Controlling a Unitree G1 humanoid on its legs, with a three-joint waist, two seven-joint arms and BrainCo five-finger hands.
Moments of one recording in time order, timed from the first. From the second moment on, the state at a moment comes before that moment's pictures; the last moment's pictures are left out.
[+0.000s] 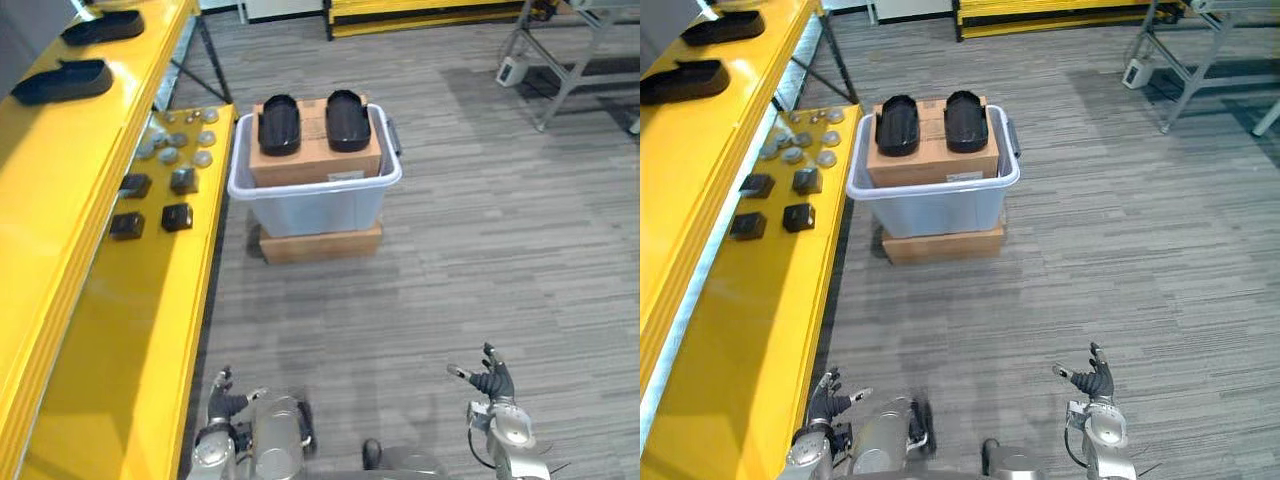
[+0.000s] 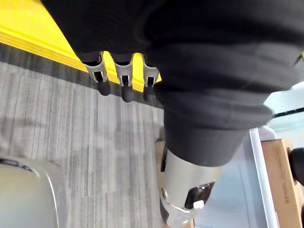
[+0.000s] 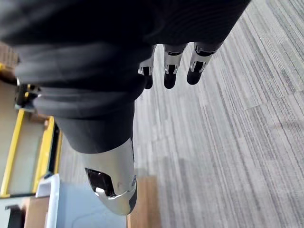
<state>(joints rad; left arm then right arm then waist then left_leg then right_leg) 0.16 0.09 0.01 0.68 -0.10 -0.16 0.20 0.16 -0.17 -0.18 0.65 0.07 -0.12 -0.17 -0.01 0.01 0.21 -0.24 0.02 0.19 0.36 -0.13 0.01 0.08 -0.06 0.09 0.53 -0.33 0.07</state>
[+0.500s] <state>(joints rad) 0.15 0.08 -0.01 0.76 -0.10 -0.15 0.20 0.17 -0.19 -0.15 0.68 0.03 -0.12 -0.15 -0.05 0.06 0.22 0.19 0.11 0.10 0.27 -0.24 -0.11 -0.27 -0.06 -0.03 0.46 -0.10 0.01</state>
